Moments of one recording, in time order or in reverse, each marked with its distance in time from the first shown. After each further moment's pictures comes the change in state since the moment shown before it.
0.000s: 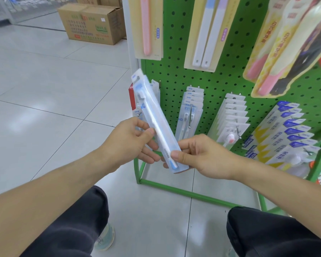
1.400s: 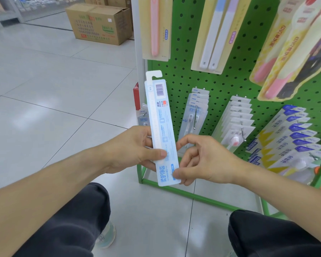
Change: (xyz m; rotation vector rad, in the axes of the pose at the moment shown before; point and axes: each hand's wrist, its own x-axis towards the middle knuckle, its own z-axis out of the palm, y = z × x) left_hand -0.005 -0.008 -0.013 -0.007 -0.374 0.028; right_hand -0.007 -0.013 0.009 -0.014 0.099 0.092
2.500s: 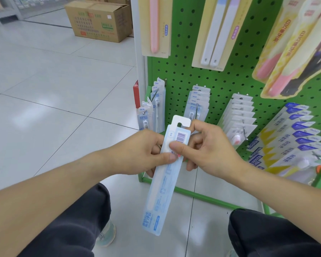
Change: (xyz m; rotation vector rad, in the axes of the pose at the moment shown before) left_hand 0.008 -0.004 0.009 0.416 -0.036 0.063; right_hand 0.013 0.007 0.004 -0.039 0.312 -0.236
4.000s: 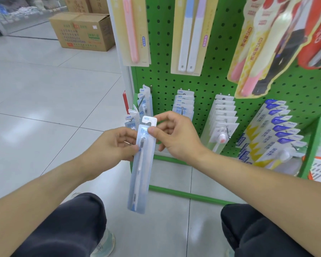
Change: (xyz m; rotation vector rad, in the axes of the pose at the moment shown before) left_hand -0.005 -0.021 -0.020 -0.298 0.331 -0.064; right_hand 0.039 -0.003 0.023 0.207 0.129 -0.029
